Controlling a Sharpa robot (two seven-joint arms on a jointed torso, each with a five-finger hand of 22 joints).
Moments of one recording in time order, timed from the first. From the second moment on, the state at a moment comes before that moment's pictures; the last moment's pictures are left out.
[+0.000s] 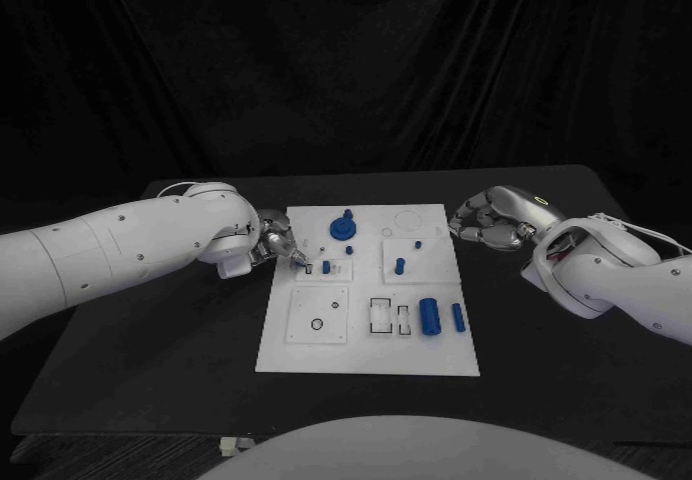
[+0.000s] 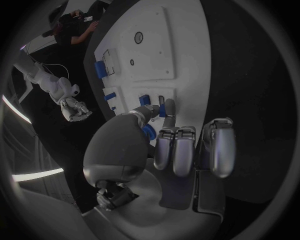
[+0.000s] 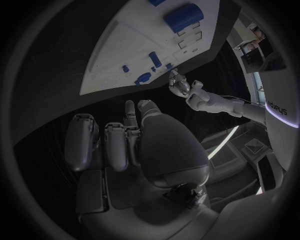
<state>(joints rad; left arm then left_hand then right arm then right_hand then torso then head) 1.29 -0.67 -0.21 1.22 -0.89 0.21 -0.43 1.16 -0.05 0.45 0.15 0.53 1.09 0.05 0.19 1.01 1.47 -0.03 1.57 1.31 1.47 -0.07 1.56 1.31 0.04 1.45 0.04 1.42 1.31 1.23 -0.99 -0.21 1.60 -1.32 -0.53 -0.06 1.40 0.07 -0.06 0.25 0.68 0.93 0.08 0.32 0.32 1.46 0.00 1.50 1.43 1.47 -0.06 1.44 1.31 0.04 1.47 0.03 1.31 1.31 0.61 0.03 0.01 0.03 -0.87</state>
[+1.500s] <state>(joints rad) 1.29 -0.62 -0.21 1.17 -0.89 0.26 -0.43 1.14 -0.07 0.48 0.14 0.53 1.08 0.05 0.19 1.02 1.47 -0.03 1.57 1.31 1.47 -0.07 1.56 1.31 0.04 1.45 0.04 1.42 1.31 1.22 -0.99 -0.21 1.59 -1.32 -0.52 -0.06 1.41 0.08 -0.06 0.25 0.68 0.93 0.08 0.32 0.32 1.46 0.00 1.50 1.43 1.47 -0.06 1.44 1.31 0.04 1.47 0.03 1.31 1.31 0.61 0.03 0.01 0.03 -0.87</state>
